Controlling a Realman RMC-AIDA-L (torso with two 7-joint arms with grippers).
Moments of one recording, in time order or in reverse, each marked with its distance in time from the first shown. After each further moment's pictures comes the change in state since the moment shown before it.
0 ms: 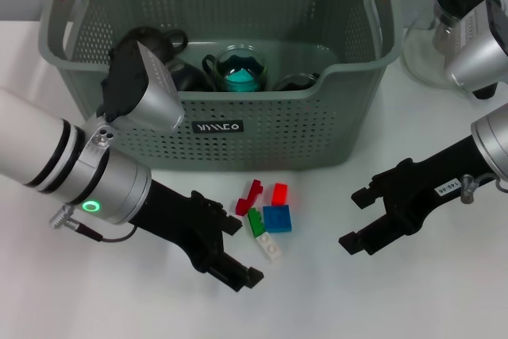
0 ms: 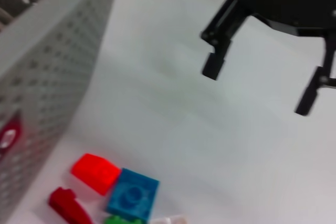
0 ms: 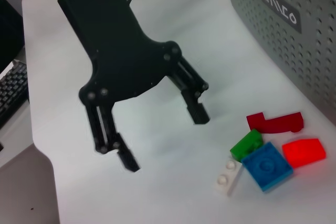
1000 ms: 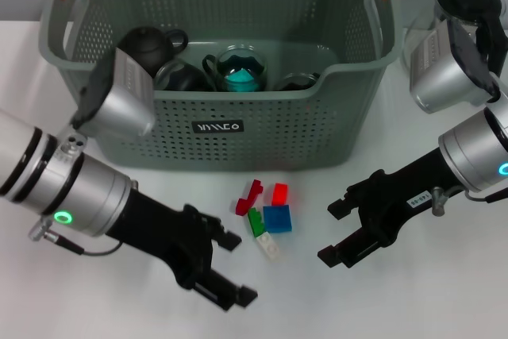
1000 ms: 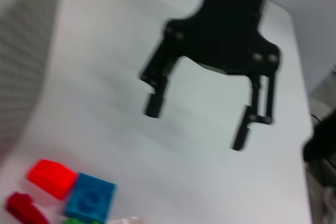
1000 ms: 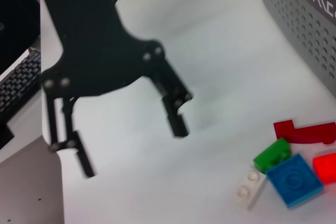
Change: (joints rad) left arm 0.007 -0.005 -0.117 -0.004 -0.015 0.165 0.095; right arm 0.052 0.020 -0.020 0.127 0.000 0.069 -0.084
